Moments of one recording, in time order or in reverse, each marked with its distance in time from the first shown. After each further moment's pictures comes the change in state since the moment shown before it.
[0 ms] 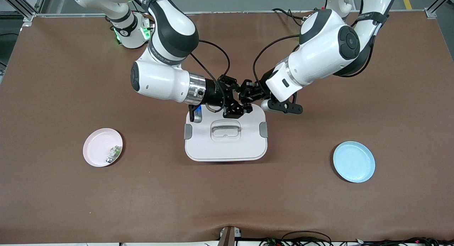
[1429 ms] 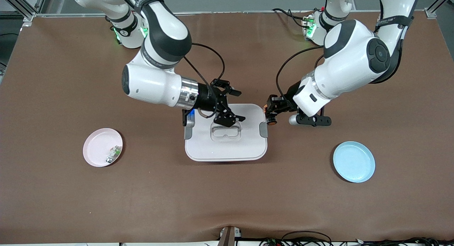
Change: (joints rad) left arm 0.122 -0.002 0.015 -0.002 0.123 -0.100 0.033; right arm -0.041 -0.006 -0.021 0.010 0.008 -0.048 -0.037
